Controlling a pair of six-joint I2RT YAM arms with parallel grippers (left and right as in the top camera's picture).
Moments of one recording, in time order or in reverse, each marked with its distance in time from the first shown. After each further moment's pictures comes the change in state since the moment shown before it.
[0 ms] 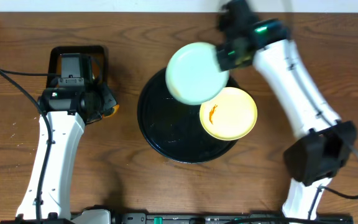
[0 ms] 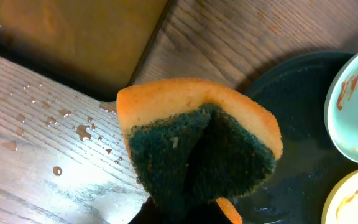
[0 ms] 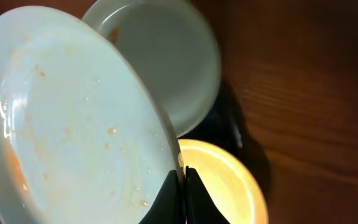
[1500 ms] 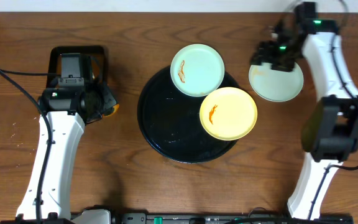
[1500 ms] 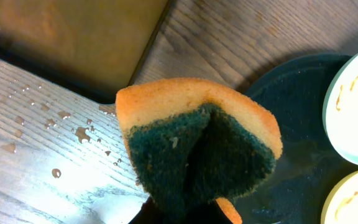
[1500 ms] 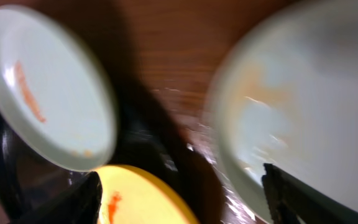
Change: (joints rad) left arm 0.000 0.000 -0.001 0.008 0.000 0.000; right arm -0.262 0.180 -0.035 0.070 -0.226 -0.005
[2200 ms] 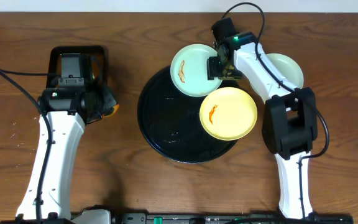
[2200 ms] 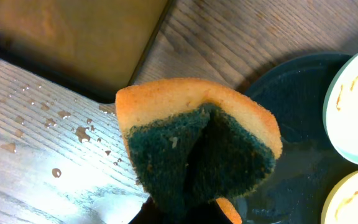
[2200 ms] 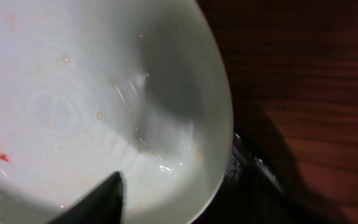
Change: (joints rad) left arm 0.000 0.000 0.000 -0.002 0.000 0.000; right arm 0.315 0.129 -0.002 0.105 0.329 0.220
